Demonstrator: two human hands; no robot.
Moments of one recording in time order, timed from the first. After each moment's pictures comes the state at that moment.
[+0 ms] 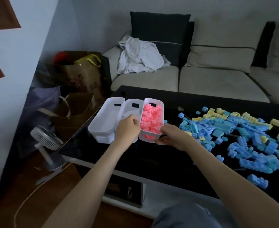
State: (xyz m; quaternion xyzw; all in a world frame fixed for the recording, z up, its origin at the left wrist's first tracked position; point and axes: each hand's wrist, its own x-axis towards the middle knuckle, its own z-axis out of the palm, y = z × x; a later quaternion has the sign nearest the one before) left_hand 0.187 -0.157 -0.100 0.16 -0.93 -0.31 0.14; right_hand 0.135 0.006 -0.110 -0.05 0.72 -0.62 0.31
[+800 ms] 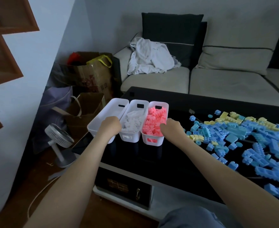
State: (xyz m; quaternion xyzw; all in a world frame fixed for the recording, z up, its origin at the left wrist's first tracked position) left_hand 0.190 -0.240 -0.085 0.29 -0.94 -0.18 0.02; right_hand 0.137 -0.040 -0.096 -0.09 0.92 -0.37 0.10
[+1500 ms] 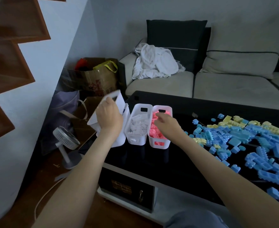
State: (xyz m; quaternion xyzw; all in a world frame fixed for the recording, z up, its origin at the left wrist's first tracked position) left_hand 0.203 -0.232 -0.054 0.30 -0.89 -0.04 0.33; right_hand 0.155 -0.048 -0.068 -0.24 0.88 -0.41 0.05
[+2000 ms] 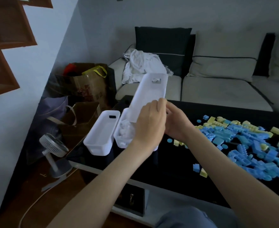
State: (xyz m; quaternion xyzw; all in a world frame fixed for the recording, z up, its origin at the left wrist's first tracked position) left_hand 0.213 -0.091 -0.034 -0.06 -0.87 -0.13 0.47; right_hand 0.156 0.002 -0.031 -0.17 0.54 -0.77 0.29
